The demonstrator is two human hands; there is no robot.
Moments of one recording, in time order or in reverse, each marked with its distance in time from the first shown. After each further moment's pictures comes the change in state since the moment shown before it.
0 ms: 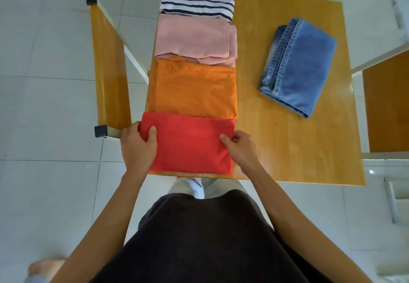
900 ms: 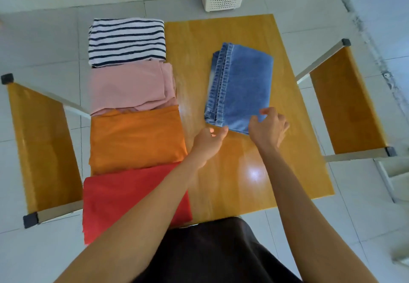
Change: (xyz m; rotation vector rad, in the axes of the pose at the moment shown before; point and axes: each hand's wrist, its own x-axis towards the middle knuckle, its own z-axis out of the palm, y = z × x) left_hand -0.021 0.241 0.198 -0.092 -0.825 0.033; right_hand 0.116 -0.012 -0.181 -0.077 0.563 0.113
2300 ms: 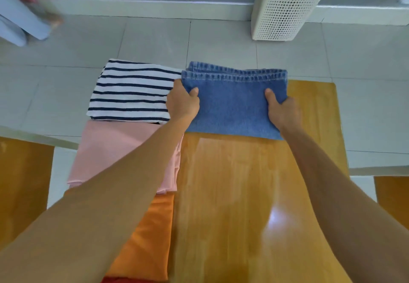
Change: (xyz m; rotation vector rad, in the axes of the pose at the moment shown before) left_hand 0.252 0.153 -0.172 0.039 0.783 0.069; right_hand 0.293 -0.180 0.112 0.085 -0.361 -0.160
